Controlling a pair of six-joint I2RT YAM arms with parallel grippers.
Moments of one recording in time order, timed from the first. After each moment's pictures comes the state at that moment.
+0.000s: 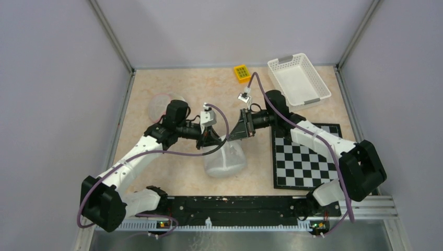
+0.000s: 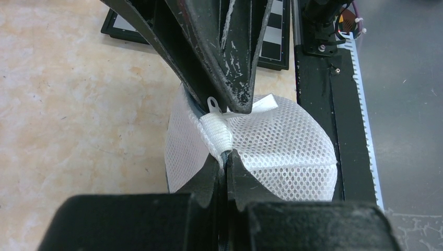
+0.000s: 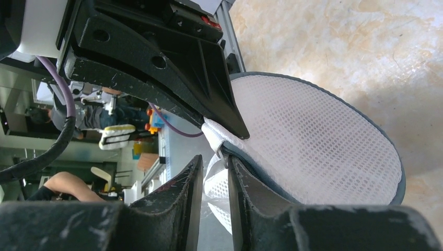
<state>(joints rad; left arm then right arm) -0.47 1.16 0.87 -0.33 1.01 0.39 0.60 1.44 0.95 0.07 -1.01 0.66</state>
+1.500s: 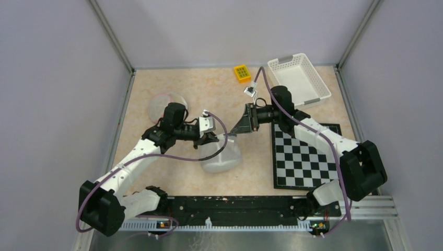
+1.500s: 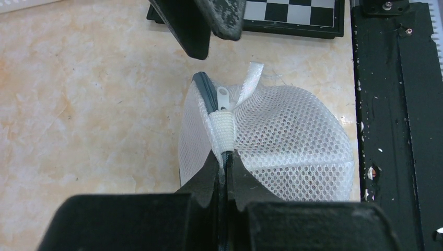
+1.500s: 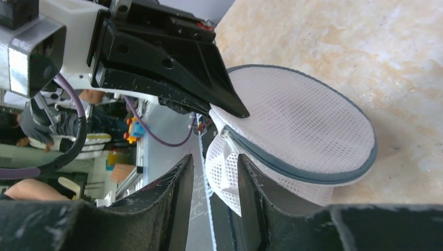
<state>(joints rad) -0.45 1.12 0.84 -0.35 0.87 0.60 0.52 1.44 0.97 0.07 -1.01 0.57</state>
